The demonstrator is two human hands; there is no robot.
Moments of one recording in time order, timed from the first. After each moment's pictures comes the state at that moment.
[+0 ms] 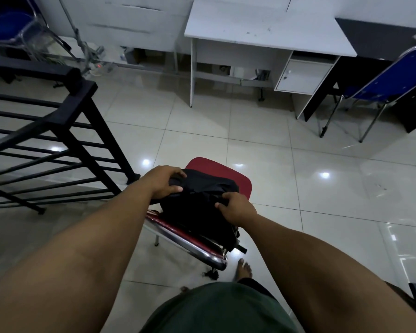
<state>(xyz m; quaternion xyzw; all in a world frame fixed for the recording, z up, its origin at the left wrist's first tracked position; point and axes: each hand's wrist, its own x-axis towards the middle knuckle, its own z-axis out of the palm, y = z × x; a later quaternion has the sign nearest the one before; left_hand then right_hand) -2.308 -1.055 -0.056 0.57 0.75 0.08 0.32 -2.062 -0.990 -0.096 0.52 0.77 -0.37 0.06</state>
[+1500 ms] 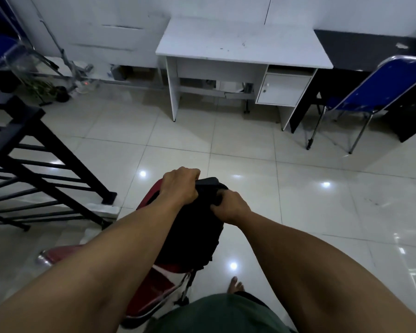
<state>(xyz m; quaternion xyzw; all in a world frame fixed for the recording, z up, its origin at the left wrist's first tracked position) -2.104 -0.862 -0.034 0.59 0.80 0.01 0.10 -1.942 -0.815 -0.068 0.49 0.79 -0.36 0.06</state>
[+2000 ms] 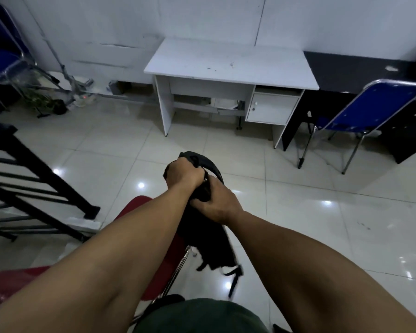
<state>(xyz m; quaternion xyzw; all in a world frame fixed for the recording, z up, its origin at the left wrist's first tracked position) -1.998 -0.716 0.011 0.26 0.90 0.27 0.21 -1.877 -0.703 -0.028 0.40 0.83 -0.38 -0.07</state>
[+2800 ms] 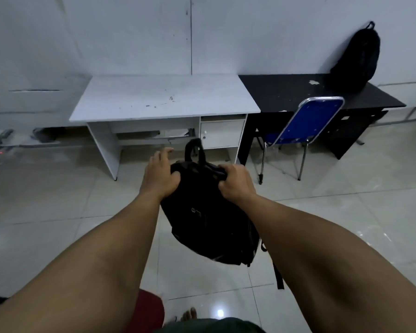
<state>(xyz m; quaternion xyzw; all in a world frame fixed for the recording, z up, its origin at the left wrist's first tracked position) -2.056 -0.471 0.022 0.57 0.75 0.31 0.16 -1.847 -0.432 0.024 0.57 0.77 -0.20 -0.20</state>
